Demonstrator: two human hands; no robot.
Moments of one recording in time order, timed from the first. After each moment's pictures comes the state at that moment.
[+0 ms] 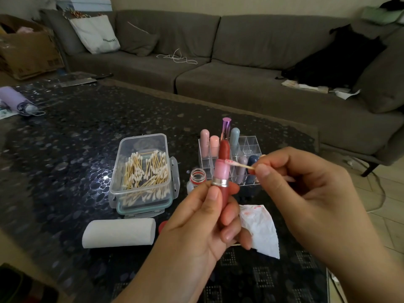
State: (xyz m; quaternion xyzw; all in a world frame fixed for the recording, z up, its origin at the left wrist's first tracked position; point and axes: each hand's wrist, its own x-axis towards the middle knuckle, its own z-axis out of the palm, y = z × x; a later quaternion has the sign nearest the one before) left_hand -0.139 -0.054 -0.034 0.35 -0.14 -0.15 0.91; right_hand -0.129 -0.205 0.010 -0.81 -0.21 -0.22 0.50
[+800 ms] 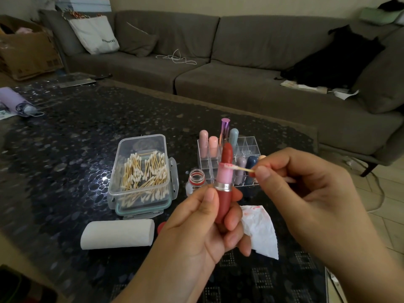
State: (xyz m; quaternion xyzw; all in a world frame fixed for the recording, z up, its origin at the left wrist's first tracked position) left_hand -0.137 -0.055 -0.037 0.34 -0.15 -0.16 0.91; right_hand -0.130 -0.207 0.013 -0.81 -0.22 -0.21 0.50
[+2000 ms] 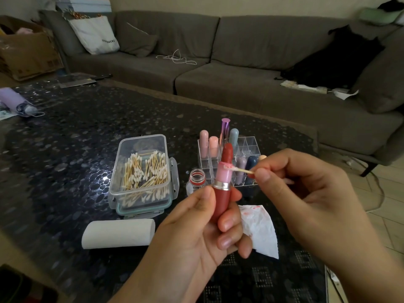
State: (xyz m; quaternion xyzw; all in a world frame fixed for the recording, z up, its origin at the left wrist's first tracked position) left_hand -0.135 -0.050 -0.036 0.27 -0.17 -0.24 0.92; right_hand -0.129 -0.208 0.011 -0.80 -0.24 -0.20 0.51
